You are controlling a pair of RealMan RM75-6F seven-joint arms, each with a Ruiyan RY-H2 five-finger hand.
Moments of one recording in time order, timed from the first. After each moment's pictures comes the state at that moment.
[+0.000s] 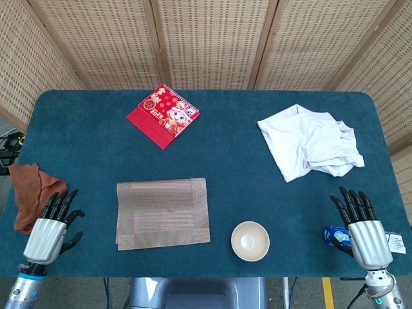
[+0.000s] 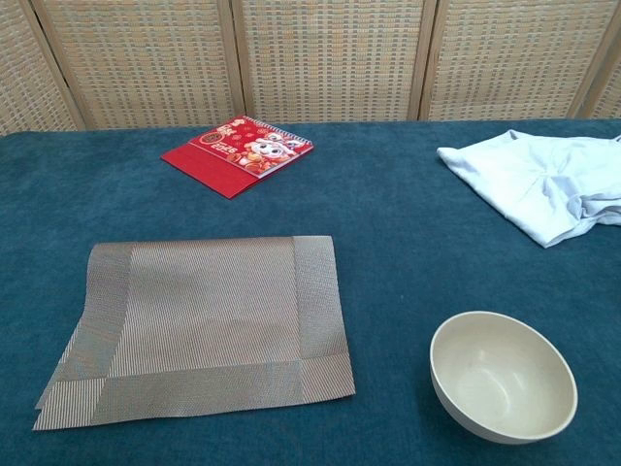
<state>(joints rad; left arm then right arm) -0.08 -1.44 0.04 -1.33 1.73 1.56 0.14 0.07 -1.25 0.01 -1.49 -1.70 1.61 -0.06</state>
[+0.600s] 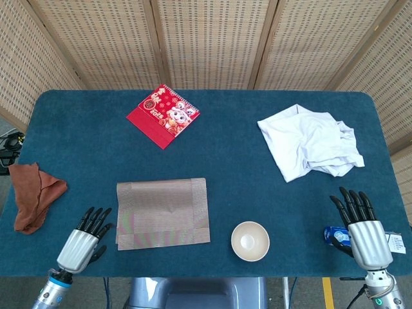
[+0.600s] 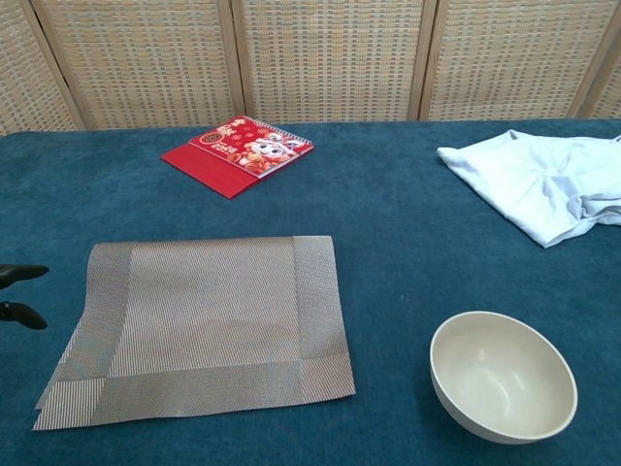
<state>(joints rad) -0.10 -1.62 0.14 -1.10 1.81 1.52 0.14 0.06 -1.25 0.01 -1.49 -1.70 1.62 -0.06</state>
